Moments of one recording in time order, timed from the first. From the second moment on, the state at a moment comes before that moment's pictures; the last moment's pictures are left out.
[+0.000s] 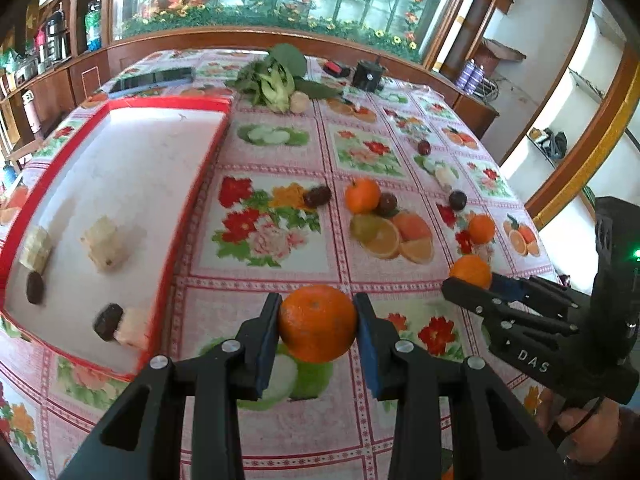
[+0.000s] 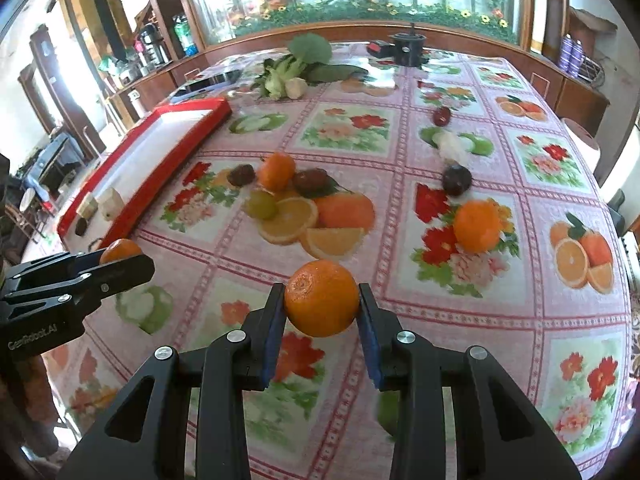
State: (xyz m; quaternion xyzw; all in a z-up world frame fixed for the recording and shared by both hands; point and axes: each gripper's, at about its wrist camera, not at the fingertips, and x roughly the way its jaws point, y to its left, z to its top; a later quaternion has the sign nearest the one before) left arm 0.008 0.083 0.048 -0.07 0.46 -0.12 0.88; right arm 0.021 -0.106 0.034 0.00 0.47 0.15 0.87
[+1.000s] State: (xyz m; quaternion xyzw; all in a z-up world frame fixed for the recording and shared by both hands) left arm 0.090 0.286 0.038 -0.13 0.46 0.07 0.88; right arm 0.130 0.129 0.028 -0.03 0.49 0.29 0.82
